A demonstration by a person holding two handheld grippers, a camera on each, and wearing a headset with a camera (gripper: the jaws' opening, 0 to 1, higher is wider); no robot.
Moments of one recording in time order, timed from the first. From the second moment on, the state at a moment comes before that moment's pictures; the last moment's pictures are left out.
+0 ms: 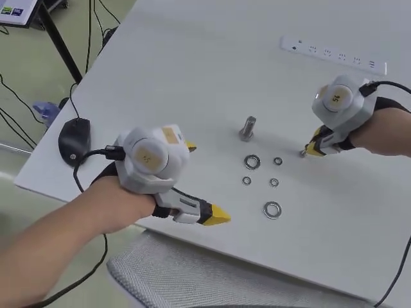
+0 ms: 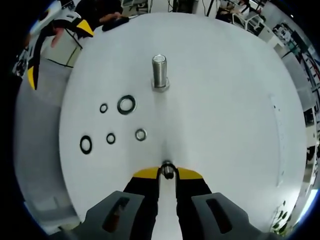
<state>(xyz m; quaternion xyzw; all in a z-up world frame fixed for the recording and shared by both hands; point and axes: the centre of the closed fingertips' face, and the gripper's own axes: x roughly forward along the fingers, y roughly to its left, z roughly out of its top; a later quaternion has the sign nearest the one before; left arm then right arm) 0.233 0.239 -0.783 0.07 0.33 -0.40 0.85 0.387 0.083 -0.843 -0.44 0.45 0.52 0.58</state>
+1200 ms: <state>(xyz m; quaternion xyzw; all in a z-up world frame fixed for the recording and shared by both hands) 0.224 0.238 -0.784 0.07 0.34 -0.40 0.85 0.383 0.084 -0.866 -0.44 0.46 0.52 0.57</state>
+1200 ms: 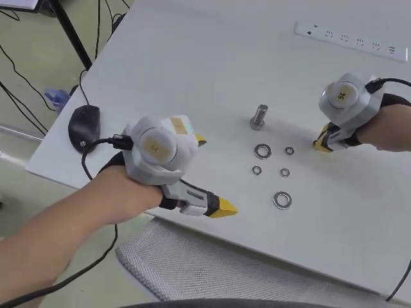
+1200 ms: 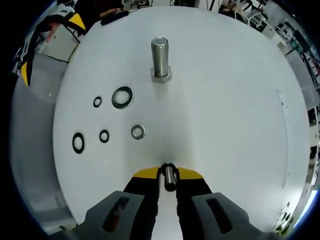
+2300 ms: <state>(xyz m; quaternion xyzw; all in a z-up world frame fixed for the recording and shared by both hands) 0.222 0.241 -0.775 0.08 0.34 -0.41 0.84 0.387 0.088 -0.841 -0.44 0.45 0.53 0.57</state>
